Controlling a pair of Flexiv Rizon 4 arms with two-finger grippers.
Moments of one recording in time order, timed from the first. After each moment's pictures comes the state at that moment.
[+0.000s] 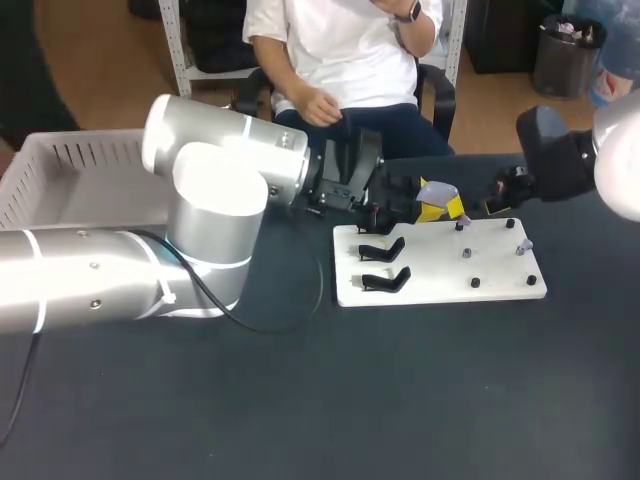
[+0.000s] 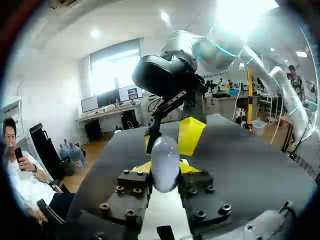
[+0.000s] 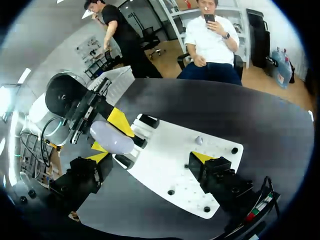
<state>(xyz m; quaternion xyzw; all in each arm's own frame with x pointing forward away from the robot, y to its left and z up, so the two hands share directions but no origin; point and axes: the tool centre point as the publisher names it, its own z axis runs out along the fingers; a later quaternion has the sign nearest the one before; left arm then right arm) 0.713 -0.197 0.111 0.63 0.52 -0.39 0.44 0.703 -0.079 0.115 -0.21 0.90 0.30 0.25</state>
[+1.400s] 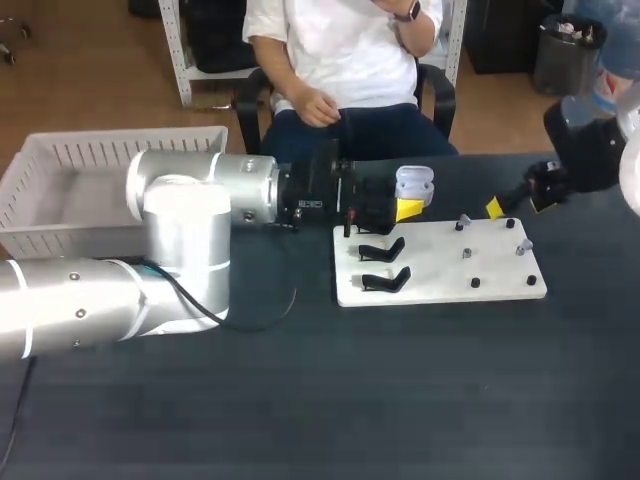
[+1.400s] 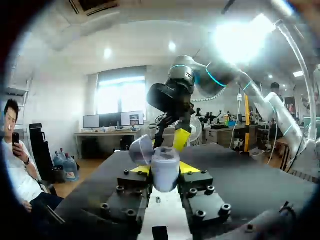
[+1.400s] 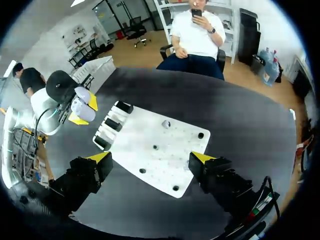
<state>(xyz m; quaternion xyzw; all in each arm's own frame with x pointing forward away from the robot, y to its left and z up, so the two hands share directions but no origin) 0.716 -0.172 0.123 0.54 0.47 -0.49 0.49 0.698 -0.139 0.114 -0.21 0.93 0.21 0.21</state>
